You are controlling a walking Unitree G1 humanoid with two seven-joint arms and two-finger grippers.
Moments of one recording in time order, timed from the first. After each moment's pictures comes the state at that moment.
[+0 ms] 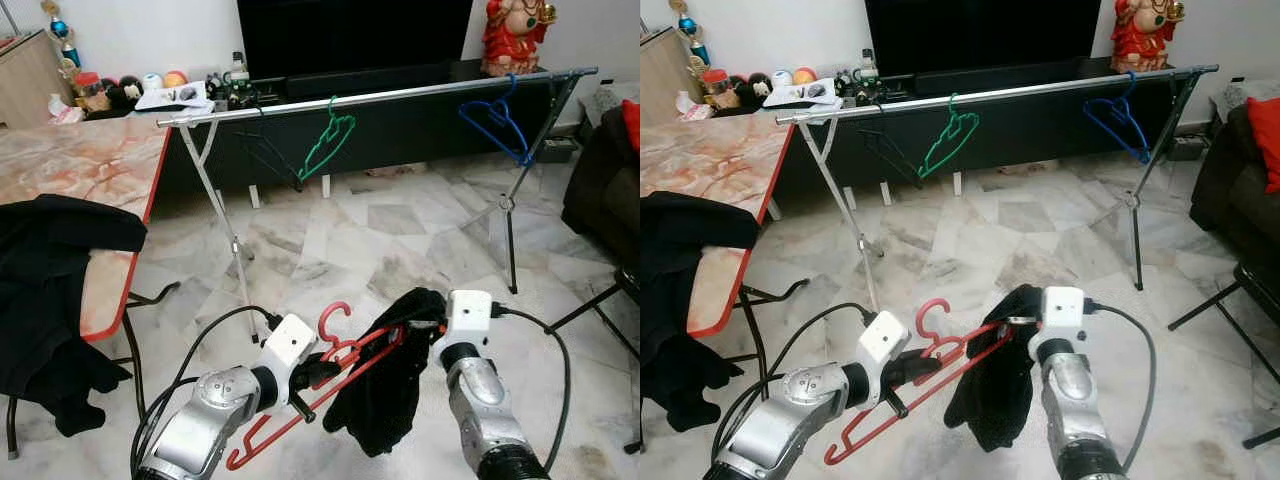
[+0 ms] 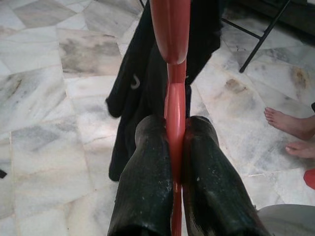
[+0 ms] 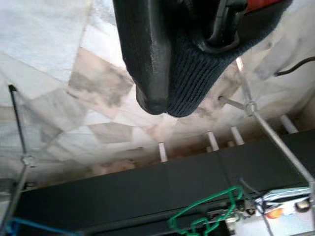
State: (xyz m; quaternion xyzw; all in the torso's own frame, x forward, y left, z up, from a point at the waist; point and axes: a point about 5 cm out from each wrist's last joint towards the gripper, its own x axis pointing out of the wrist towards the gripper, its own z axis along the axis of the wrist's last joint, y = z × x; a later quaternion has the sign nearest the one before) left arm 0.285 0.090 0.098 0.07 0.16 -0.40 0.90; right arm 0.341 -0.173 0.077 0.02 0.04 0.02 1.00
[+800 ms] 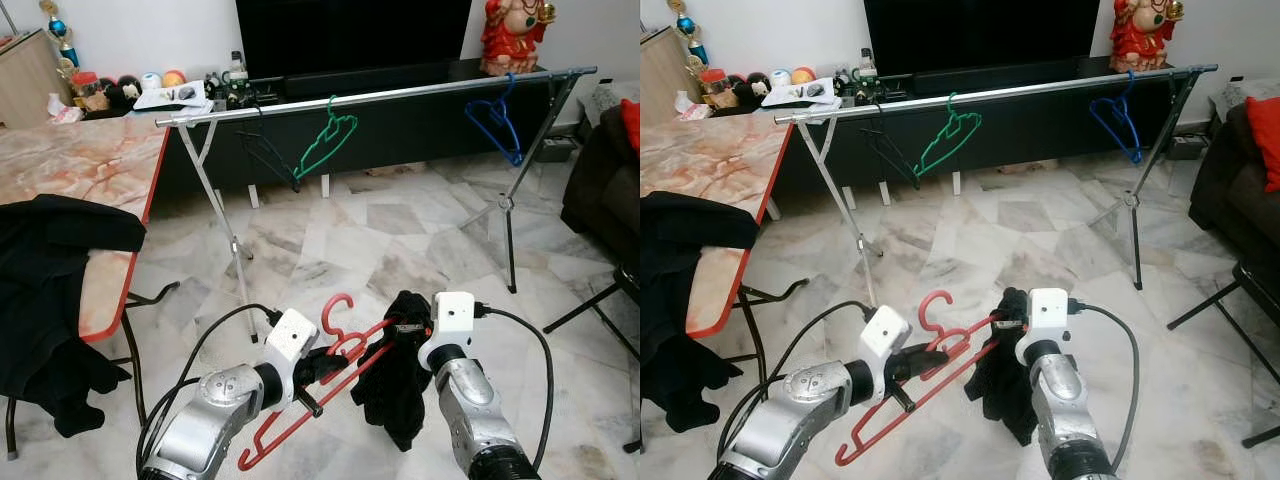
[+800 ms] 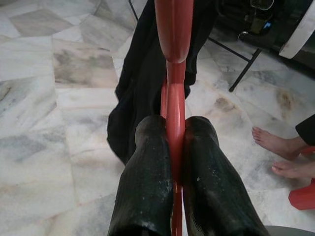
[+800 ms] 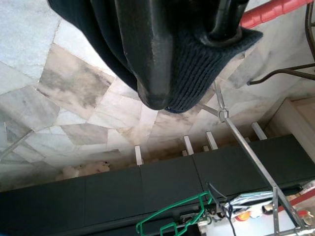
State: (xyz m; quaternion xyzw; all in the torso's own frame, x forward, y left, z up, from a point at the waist) left arm 0.286 0.085 0.104 0.02 0.14 -0.40 0.90; right arm 0.339 -0.151 0.072 0.03 0.05 0.09 0.99
